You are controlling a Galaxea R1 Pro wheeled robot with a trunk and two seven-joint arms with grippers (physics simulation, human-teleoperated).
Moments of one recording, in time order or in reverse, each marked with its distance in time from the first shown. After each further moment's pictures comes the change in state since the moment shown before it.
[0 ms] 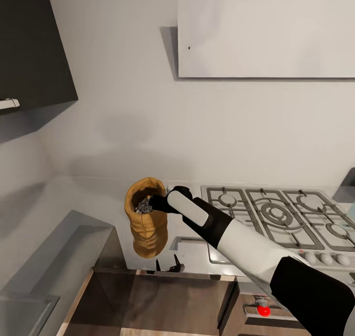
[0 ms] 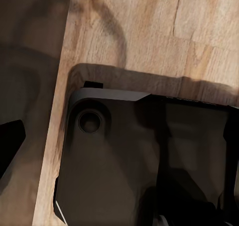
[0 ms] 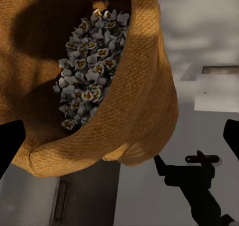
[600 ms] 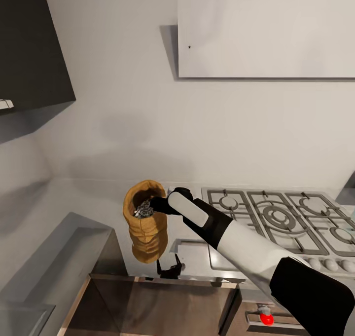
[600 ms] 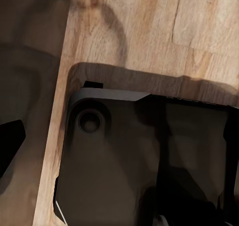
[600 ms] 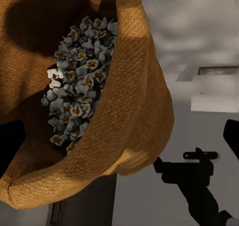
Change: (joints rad) left arm 0.000 0.000 0.000 0.000 0.000 0.000 0.000; right arm 0.005 0.000 0.000 0.020 0.000 0.000 0.001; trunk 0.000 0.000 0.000
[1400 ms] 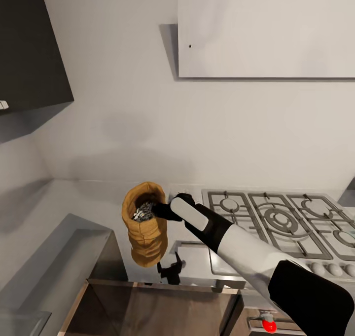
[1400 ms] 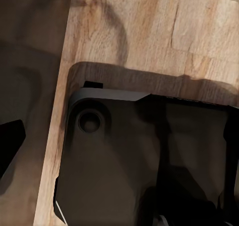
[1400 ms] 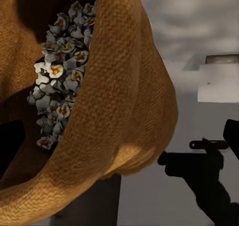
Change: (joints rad) left arm 0.000 0.000 -0.001 0.000 0.000 0.000 0.000; right arm 0.026 0.000 0.001 0.069 0.000 0.001 0.088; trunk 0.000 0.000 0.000
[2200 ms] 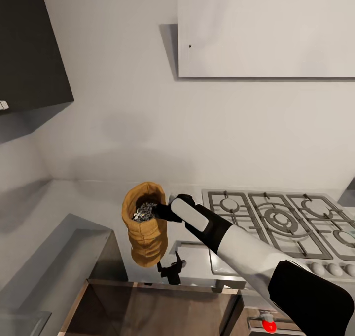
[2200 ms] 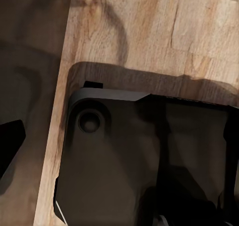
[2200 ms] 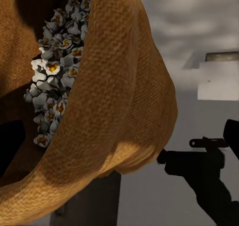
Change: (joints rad) left arm 0.000 0.000 0.000 0.000 -0.001 0.000 0.000; right arm 0.004 0.000 0.001 0.009 0.000 0.000 0.009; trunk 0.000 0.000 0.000
